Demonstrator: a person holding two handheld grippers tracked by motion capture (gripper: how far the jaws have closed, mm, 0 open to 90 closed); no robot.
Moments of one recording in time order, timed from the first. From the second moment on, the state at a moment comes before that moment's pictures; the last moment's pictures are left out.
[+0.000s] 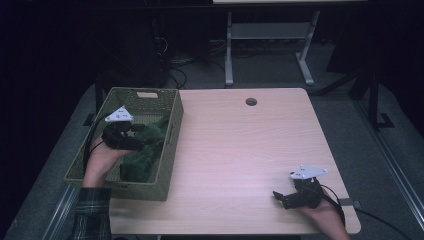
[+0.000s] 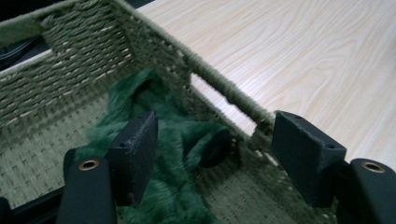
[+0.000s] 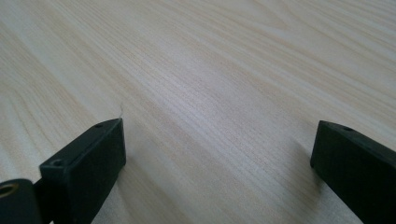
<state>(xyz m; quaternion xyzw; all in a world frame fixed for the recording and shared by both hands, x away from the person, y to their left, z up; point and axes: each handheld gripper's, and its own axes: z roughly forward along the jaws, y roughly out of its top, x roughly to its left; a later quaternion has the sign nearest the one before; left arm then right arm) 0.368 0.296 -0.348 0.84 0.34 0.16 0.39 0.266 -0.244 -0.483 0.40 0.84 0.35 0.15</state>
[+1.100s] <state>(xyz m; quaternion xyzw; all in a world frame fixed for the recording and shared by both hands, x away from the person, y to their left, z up) 0.390 0.318 -0.403 0.85 0.41 0.13 0.31 0.266 -0.244 -0.482 0.40 0.84 0.35 0.15</state>
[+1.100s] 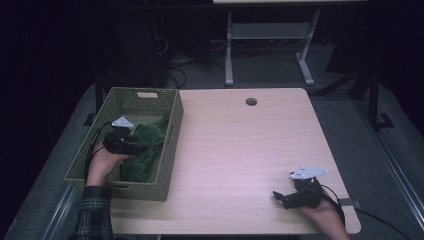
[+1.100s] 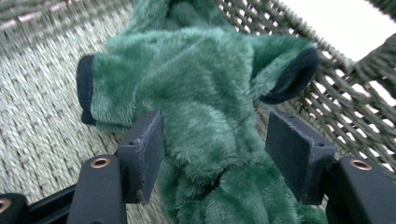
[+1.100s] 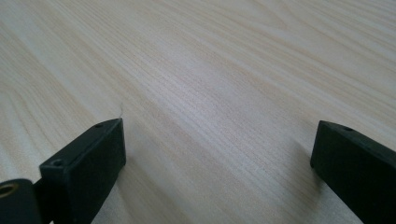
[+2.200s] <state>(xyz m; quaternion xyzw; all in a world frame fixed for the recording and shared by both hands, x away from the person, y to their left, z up) 0.389 0.324 -0.391 0.83 0.45 0.07 0.31 0.266 -0.244 -0.483 0.40 0.84 0.35 0.15</state>
